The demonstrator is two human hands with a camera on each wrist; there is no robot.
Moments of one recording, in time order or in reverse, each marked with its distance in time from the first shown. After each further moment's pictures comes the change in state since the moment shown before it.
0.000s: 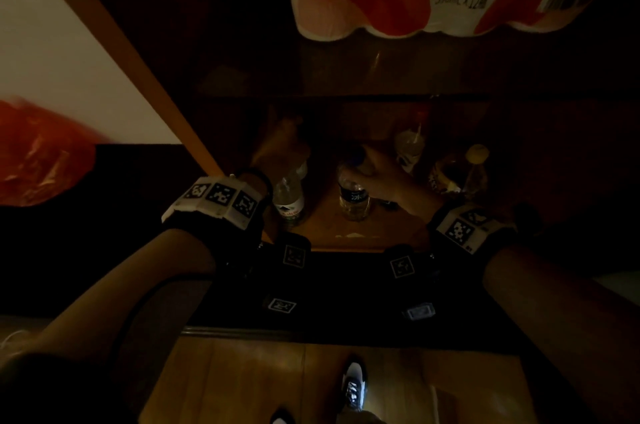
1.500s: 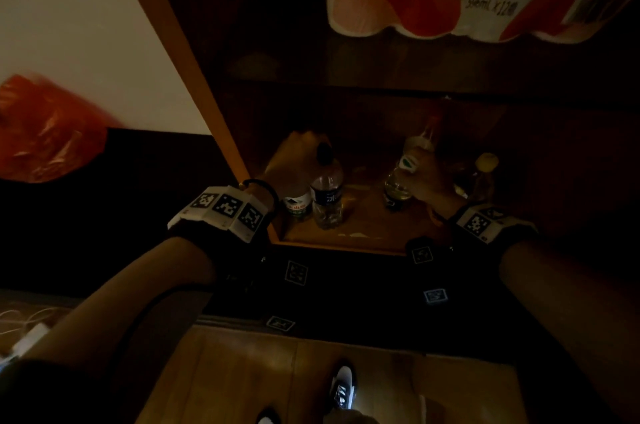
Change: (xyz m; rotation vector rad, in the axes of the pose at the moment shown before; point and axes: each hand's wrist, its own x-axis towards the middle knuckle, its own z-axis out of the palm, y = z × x) left_hand -0.075 0.043 -0.015 0.195 -0.054 0.286; right_hand 0.032 0.062 -0.032 -0.320 0.388 0.054
